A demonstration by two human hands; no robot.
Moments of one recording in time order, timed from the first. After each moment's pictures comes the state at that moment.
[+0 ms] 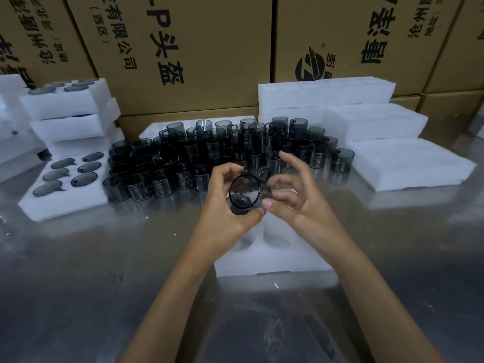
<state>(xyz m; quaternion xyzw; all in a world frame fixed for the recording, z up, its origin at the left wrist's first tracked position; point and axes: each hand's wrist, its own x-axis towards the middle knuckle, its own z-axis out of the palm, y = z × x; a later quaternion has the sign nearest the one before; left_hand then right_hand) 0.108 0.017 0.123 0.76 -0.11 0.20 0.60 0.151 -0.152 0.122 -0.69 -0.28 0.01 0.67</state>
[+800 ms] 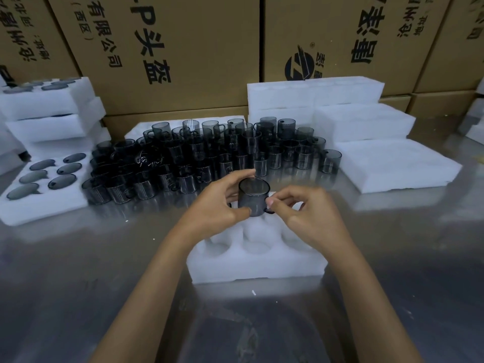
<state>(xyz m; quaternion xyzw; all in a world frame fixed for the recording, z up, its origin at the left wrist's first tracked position) 0.149 0.011 0.133 0.86 -0.08 0.05 0.51 0.174 -0.183 0.118 -0.84 -0.20 -0.10 0.50</state>
